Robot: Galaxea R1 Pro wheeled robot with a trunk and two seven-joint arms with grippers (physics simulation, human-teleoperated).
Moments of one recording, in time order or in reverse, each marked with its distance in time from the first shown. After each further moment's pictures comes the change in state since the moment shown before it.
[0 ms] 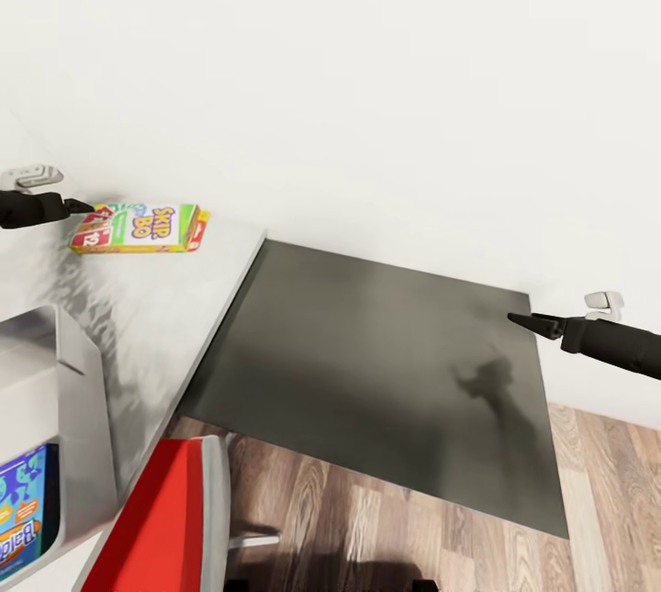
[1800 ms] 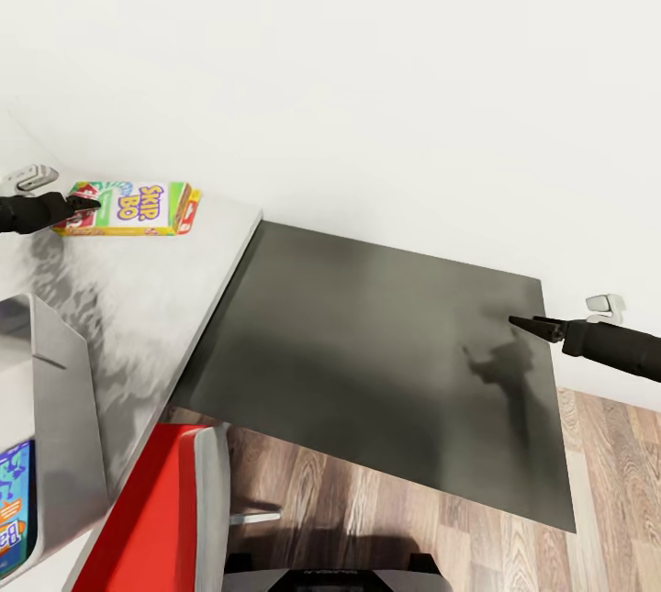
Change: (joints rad) left arm 0.055 0.001 0.193 0.012 0.009 -0.051 -0.086; right arm 0.012 -0.005 -0.003 0.000 0.000 0.000 0.000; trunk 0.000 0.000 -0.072
